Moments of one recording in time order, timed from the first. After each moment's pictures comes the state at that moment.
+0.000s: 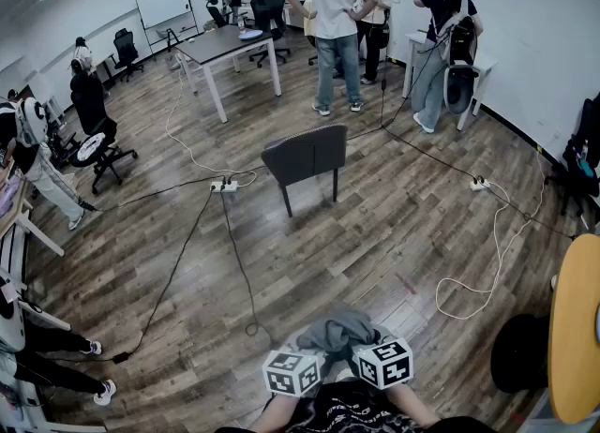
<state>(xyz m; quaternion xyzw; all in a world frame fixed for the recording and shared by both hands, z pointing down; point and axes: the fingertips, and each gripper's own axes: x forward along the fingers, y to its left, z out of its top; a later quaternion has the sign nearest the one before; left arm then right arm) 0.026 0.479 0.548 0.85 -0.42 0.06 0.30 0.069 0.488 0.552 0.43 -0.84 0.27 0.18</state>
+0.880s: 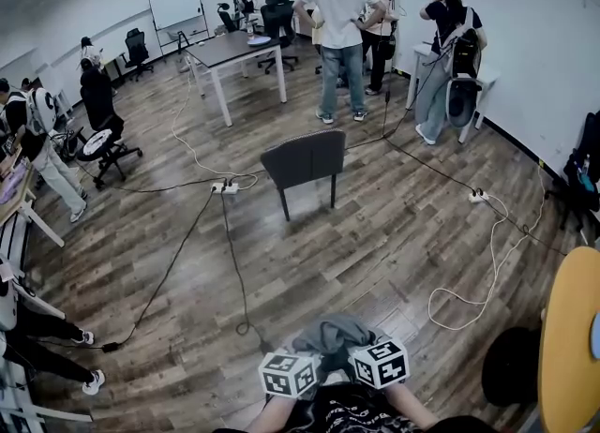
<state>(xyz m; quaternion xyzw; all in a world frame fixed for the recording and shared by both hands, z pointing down) 0.054 0.497 0.554 0.84 -0.44 0.05 0.31 0.097 0.504 0.557 0.40 -0.86 0.25 0.20</state>
